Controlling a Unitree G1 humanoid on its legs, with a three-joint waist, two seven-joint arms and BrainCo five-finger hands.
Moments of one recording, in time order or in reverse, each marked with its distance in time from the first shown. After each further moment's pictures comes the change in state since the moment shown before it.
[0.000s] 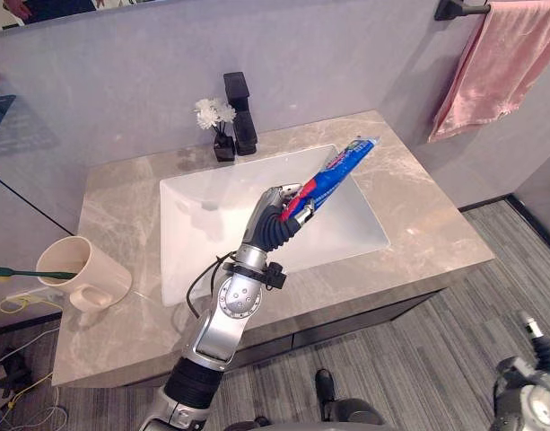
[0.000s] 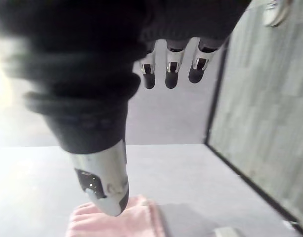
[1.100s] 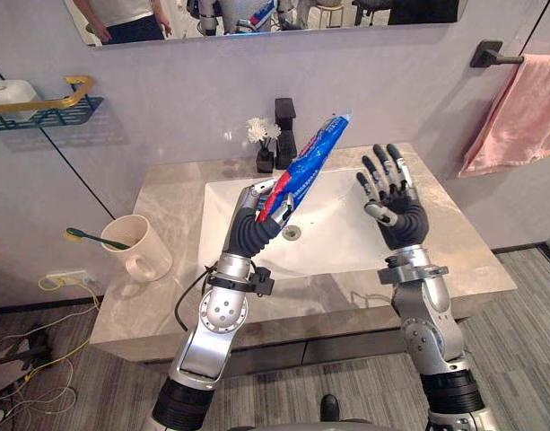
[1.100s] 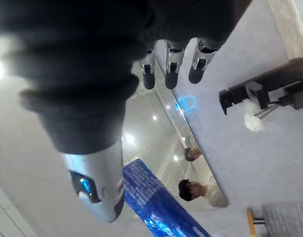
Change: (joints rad) left arm 0.050 -0.005 -0.014 -0.097 -0.118 -0.019 0.063; right arm -0.245 -0.002 0.853 -0.075 0.373 0.052 0.351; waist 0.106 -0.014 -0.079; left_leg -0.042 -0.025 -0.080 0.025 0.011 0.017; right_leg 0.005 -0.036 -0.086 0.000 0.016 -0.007
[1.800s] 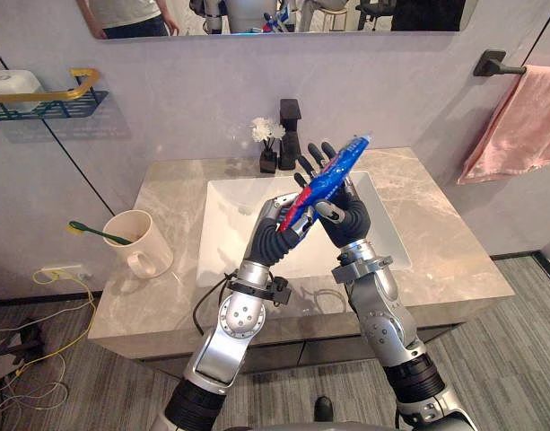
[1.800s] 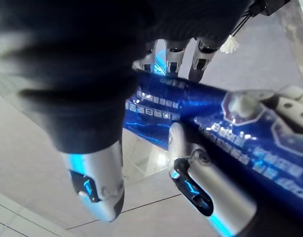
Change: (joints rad) left arm -0.001 -0.024 -0.133 0.092 -0.008 0.010 0.002; right arm -0.128 0.086 0.146 0.073 0.077 -0.001 -0.033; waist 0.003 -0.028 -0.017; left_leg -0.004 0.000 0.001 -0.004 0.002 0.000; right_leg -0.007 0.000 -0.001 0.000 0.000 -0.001
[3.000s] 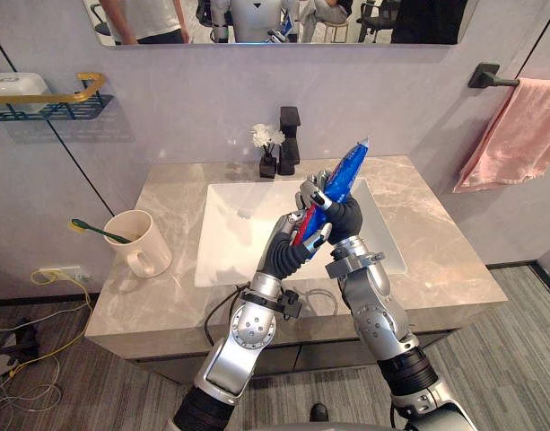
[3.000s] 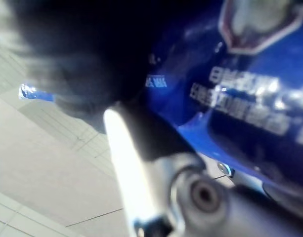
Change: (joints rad) left arm 0.061 0.013 0.000 -0.051 0.047 -0.021 -0.009; right arm -0.021 0.031 -0.006 -0.003 -0.008 0.000 0.051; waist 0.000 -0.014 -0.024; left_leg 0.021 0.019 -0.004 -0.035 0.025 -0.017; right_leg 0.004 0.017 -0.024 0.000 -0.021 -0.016
